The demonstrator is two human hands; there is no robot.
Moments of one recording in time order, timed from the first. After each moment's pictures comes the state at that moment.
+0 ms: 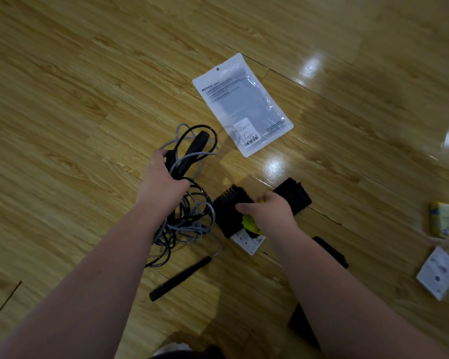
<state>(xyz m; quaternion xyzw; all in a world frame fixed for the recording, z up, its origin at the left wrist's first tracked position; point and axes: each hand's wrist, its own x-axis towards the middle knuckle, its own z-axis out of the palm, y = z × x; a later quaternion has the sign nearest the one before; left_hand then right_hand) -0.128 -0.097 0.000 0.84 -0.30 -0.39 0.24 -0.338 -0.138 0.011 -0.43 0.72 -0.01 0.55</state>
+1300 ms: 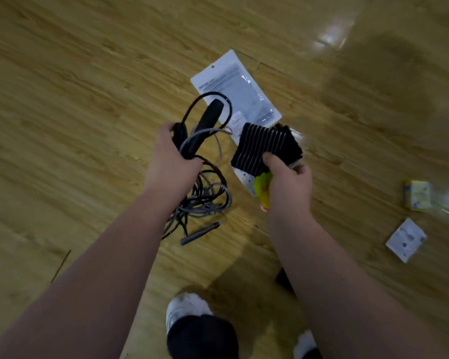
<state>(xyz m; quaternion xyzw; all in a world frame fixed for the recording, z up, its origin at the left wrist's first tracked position) -0.171 -0.104 0.142 0.84 -0.30 -0.36 0.26 -0.343 -0.138 0.158 -0.17 0.72 -0.33 0.58</state>
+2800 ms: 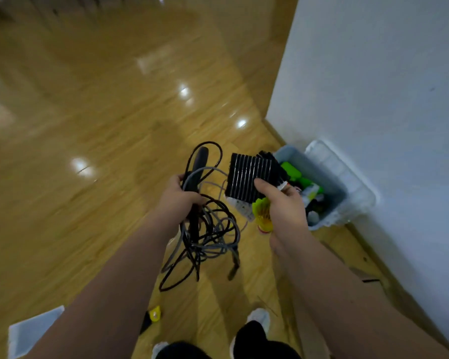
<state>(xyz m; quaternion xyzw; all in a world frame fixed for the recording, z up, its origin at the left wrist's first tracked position) -0.894 0.114 0.825 0.42 -0.61 -0.67 0.01 -0.978 0.296 0.859 0.14 0.65 -0.70 0.25</state>
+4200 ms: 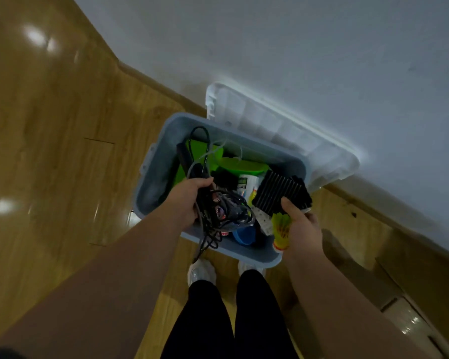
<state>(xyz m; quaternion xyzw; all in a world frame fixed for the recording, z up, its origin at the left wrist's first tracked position) -1.511 0.276 0.409 0.48 -0.50 -0.65 -0.32 -1.448 0.472 0.413 0.56 0.52 -0.64 0.11</state>
